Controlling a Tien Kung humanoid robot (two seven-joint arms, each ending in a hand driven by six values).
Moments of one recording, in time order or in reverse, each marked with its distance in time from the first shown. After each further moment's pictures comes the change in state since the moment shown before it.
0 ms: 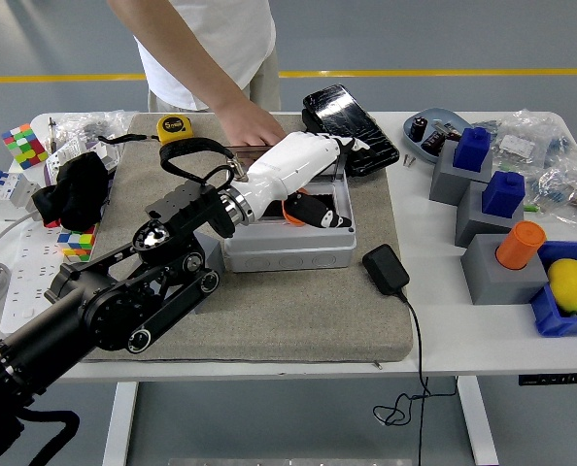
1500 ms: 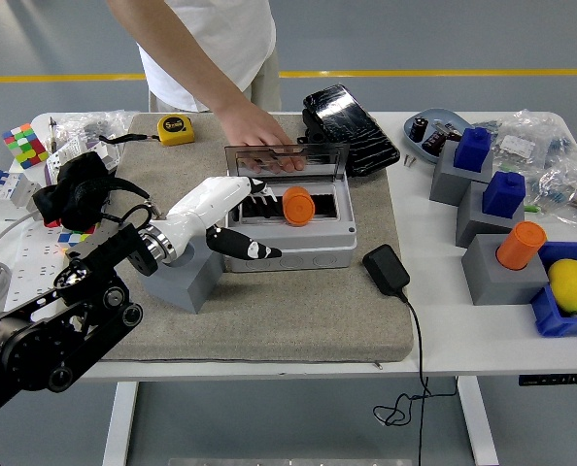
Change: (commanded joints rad) left arm 0.173 0.188 0.008 -0.080 -0.127 -0.051 0.042; right arm -0.004 0.001 0.002 0.000 0.011 -0.004 0.010
